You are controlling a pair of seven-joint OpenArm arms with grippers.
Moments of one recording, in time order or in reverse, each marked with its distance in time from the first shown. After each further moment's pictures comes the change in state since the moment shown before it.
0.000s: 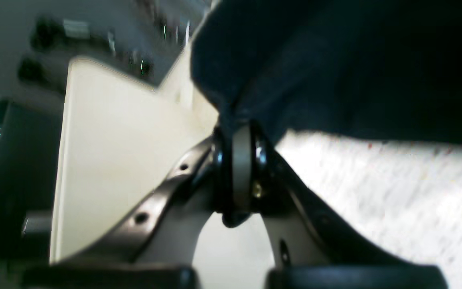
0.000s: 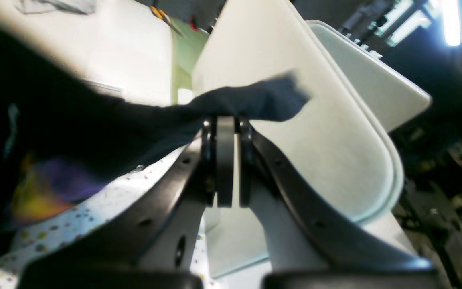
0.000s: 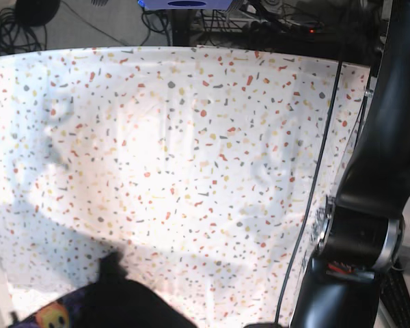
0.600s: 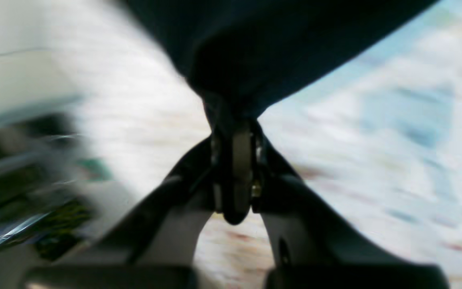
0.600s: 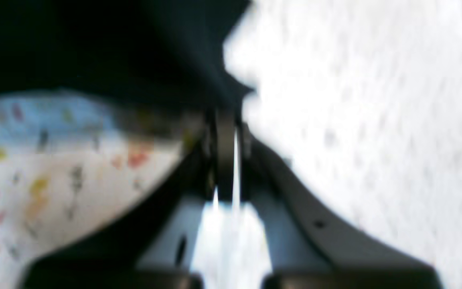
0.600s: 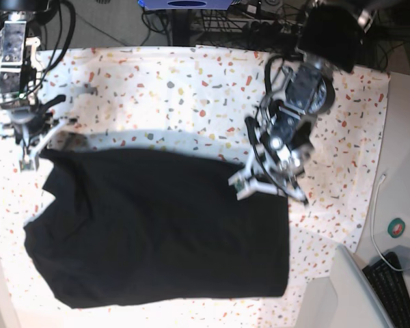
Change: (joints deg) left arm 68.7 -11.2 -0.9 32.1 16.4 -0.1 5.9; right arm -50.9 -20.0 12.1 -8.2 0.2 0.5 13.9
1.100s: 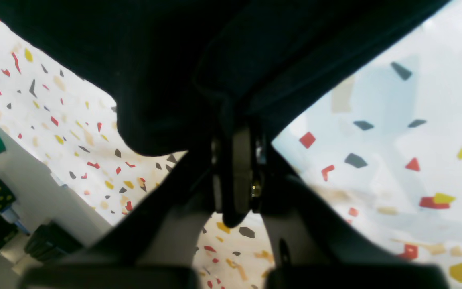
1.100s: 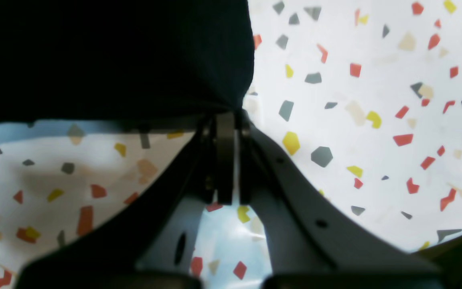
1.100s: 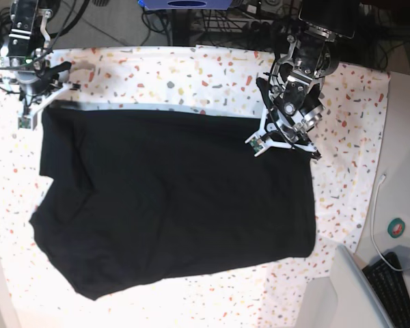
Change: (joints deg) left arm 7.7 -0.1 -8.0 -2.0 0.2 0.2 -4.5; right arm -6.4 -7.1 8.3 0.2 0.4 -0.2 1.0
